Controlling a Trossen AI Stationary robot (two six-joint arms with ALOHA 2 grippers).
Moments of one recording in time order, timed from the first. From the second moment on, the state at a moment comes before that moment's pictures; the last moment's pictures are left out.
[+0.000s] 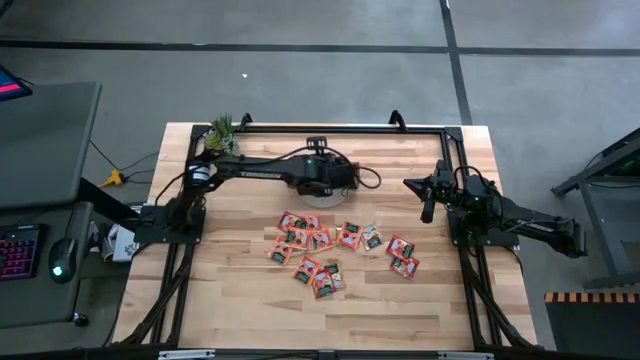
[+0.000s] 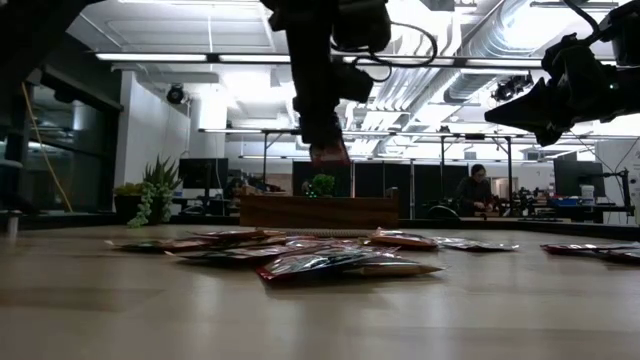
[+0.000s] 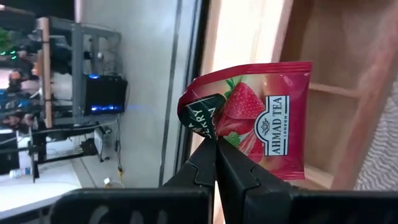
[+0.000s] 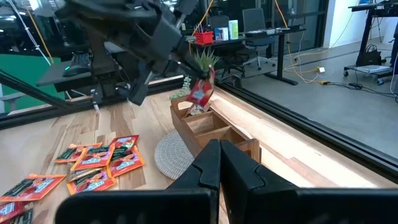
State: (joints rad) left arm 0.11 2.07 1.80 -0.94 -0.85 0.18; right arm -0.33 0.07 0.03 -0.03 0.05 0.13
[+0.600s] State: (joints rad) left arm 0.15 2.07 1.72 -0.90 -0.77 0.25; right arm -0.33 0.07 0.03 -0.03 0.05 0.13
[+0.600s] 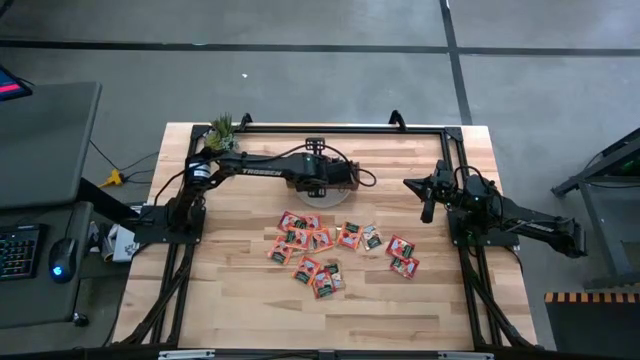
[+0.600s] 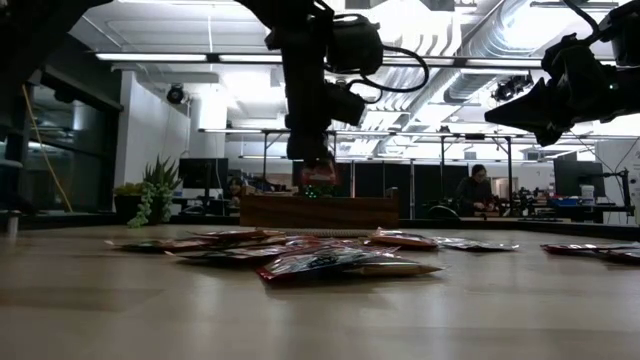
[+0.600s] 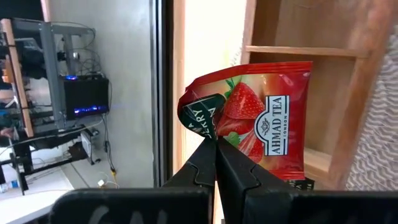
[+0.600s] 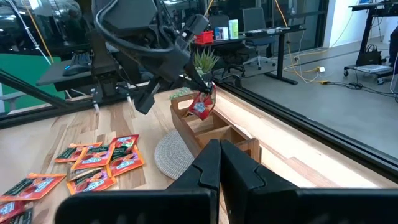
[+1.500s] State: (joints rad) left arm 0.15 2.12 1.70 -0.86 -0.72 0.28; right arm -0.33 0.07 0.03 -0.03 0.05 0.13
